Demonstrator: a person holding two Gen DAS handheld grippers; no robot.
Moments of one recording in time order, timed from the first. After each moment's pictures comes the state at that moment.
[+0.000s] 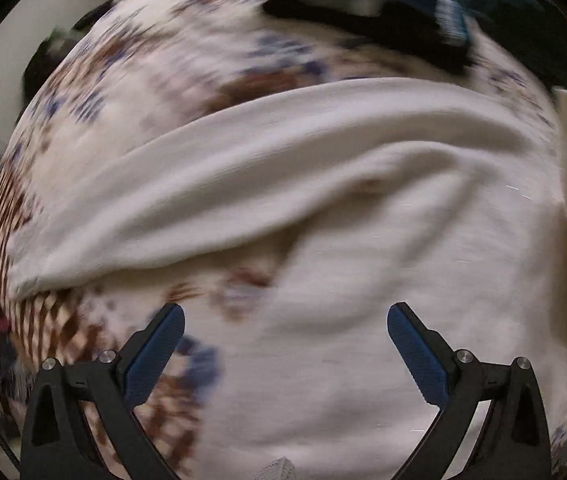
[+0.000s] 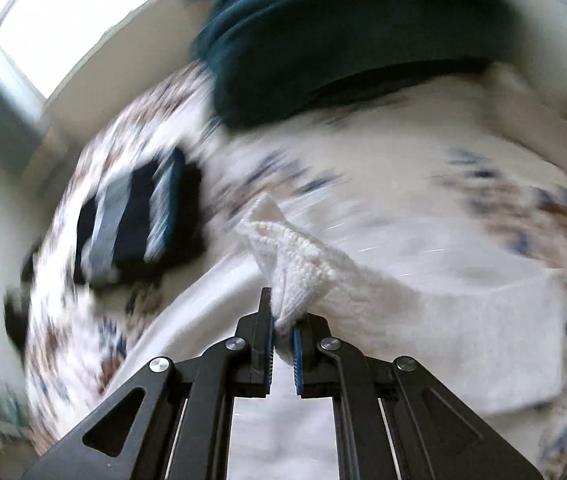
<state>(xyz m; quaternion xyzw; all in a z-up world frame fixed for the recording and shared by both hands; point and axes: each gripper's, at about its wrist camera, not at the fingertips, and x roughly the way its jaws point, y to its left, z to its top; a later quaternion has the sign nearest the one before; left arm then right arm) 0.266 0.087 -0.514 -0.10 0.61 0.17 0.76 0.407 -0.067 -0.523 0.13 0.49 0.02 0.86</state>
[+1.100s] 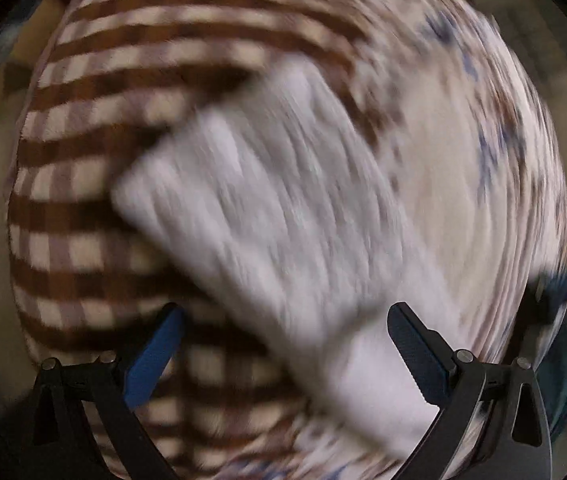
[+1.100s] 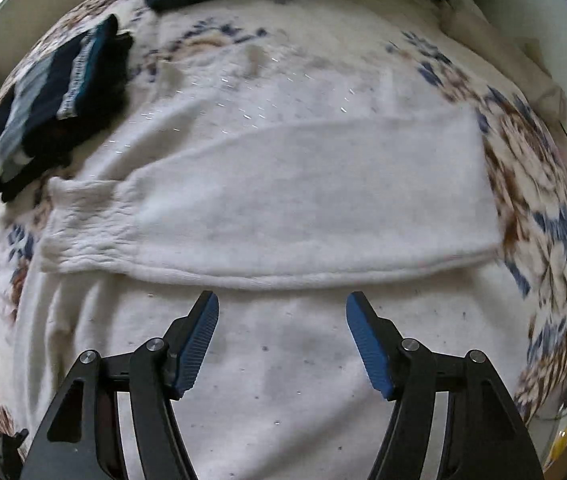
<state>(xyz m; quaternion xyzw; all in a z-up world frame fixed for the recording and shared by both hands) 0.134 0.406 -0.584 -0.59 0.40 0.40 0.57 0.331 -0.119 -0.572 0.11 0.62 -0.13 0.76</state>
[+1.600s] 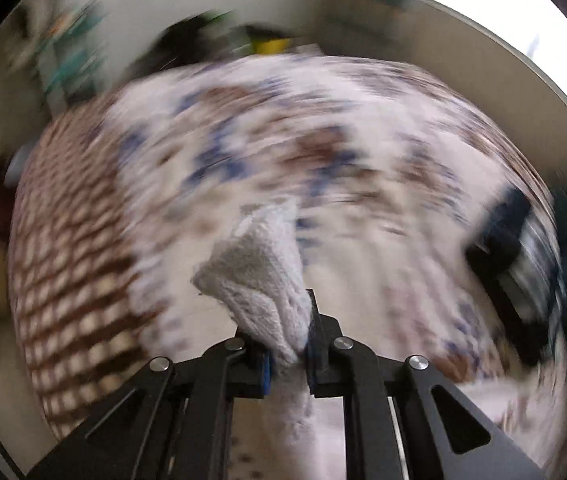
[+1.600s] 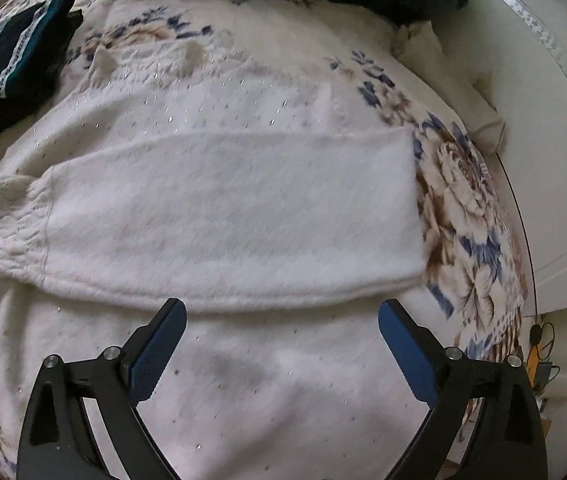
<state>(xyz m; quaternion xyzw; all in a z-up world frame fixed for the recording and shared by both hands) 0.267 0.353 -0.455 -0.25 0.40 0.32 0.82 0.353 -0.130 -0.577 0.00 0.62 -0.22 0.75</state>
